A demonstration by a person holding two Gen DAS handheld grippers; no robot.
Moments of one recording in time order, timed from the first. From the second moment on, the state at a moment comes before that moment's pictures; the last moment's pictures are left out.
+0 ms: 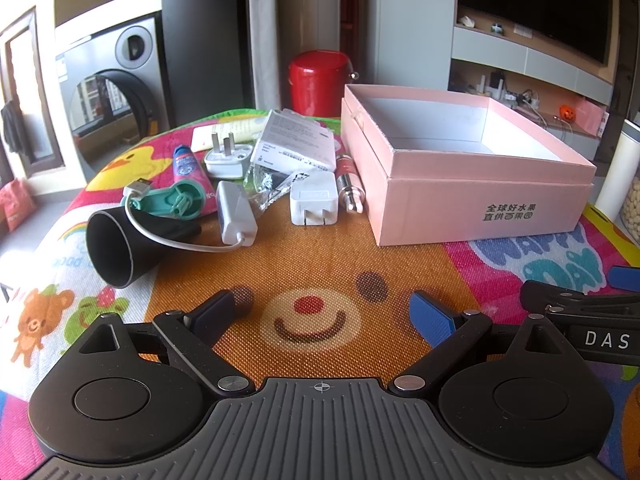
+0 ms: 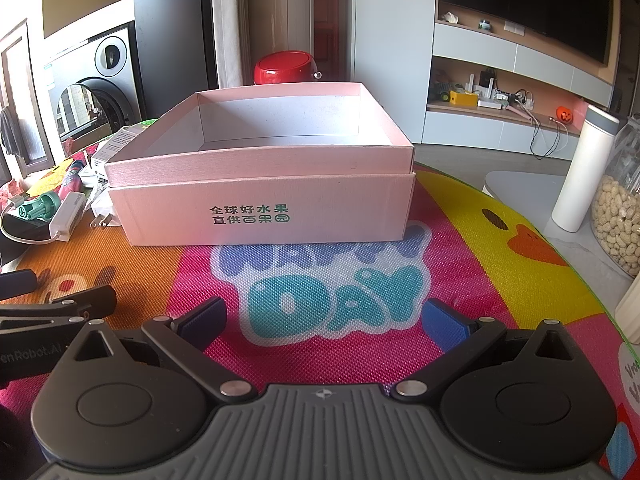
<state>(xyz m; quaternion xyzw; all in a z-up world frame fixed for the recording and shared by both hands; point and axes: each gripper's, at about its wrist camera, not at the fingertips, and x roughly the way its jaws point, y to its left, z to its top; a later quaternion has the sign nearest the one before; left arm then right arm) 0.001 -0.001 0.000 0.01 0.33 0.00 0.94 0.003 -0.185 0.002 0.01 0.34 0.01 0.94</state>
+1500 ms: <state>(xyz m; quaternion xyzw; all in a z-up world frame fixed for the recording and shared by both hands) -0.002 0.012 0.004 -0.02 0.32 -0.03 0.95 0.004 -0.189 0.002 0.01 0.34 0.02 0.94</state>
